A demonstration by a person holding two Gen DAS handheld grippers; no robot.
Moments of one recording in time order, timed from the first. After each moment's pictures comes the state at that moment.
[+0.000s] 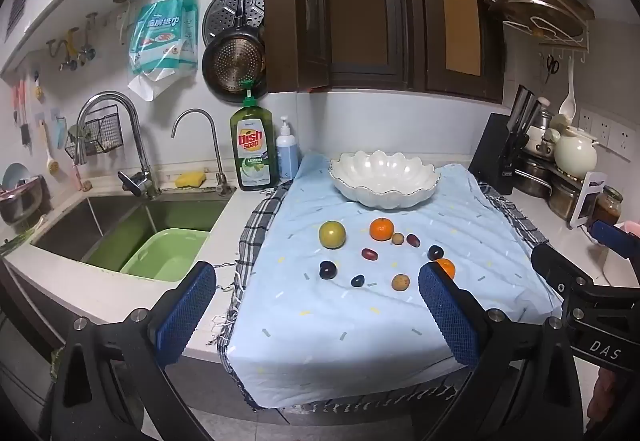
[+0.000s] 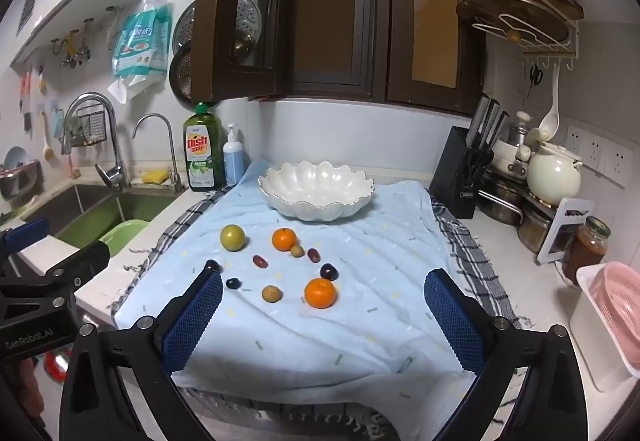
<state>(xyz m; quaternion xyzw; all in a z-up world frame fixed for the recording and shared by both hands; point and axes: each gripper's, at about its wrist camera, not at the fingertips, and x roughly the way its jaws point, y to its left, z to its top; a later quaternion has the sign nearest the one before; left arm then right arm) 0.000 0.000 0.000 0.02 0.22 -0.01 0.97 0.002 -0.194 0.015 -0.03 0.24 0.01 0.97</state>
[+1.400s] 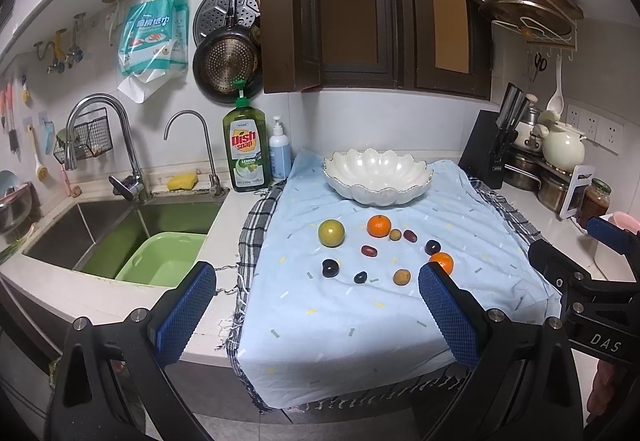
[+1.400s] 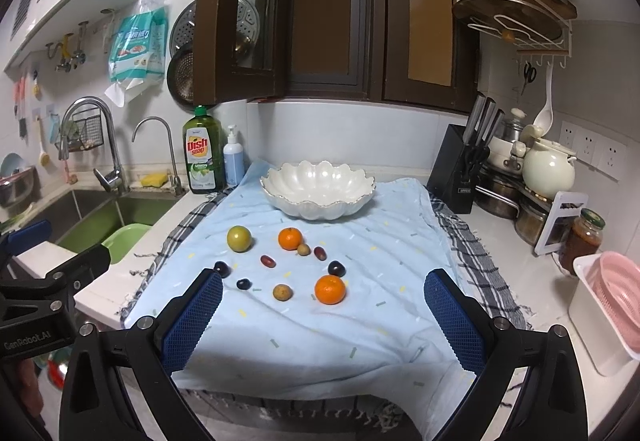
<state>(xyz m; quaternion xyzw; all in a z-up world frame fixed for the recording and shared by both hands) -0.001 0.021 0.006 0.02 0.24 -0.03 0.97 -0.002 -0.187 0.018 -0.03 0.23 0.01 0.97</state>
